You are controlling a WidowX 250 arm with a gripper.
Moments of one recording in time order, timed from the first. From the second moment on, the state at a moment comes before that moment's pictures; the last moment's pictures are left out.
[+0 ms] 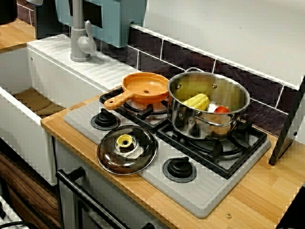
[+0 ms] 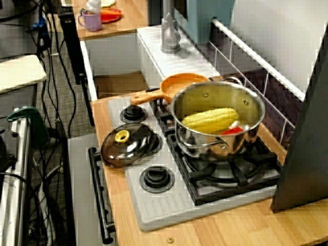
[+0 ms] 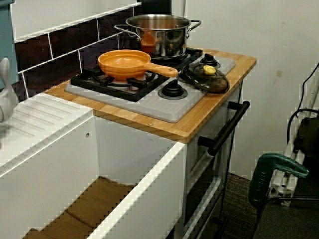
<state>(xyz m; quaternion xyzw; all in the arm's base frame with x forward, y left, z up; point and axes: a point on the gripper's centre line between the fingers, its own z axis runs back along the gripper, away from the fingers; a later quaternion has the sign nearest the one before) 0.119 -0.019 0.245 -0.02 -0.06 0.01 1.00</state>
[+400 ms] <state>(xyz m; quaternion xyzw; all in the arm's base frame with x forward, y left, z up) 0.118 -0.019 0.242 -0.02 -0.06 0.01 1.00</state>
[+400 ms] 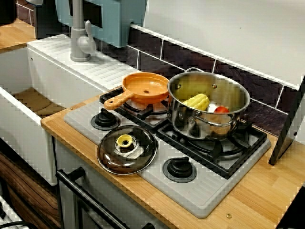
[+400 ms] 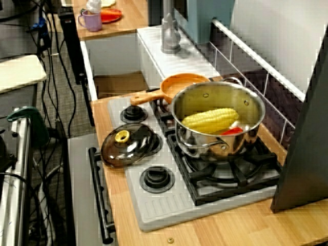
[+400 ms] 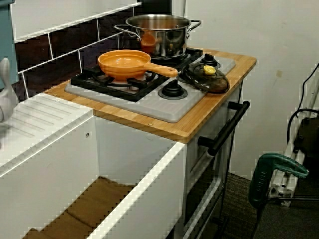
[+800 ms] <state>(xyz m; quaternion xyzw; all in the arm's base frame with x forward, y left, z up) 0.153 -0.039 0.221 0.01 -0.06 0.04 1.00</state>
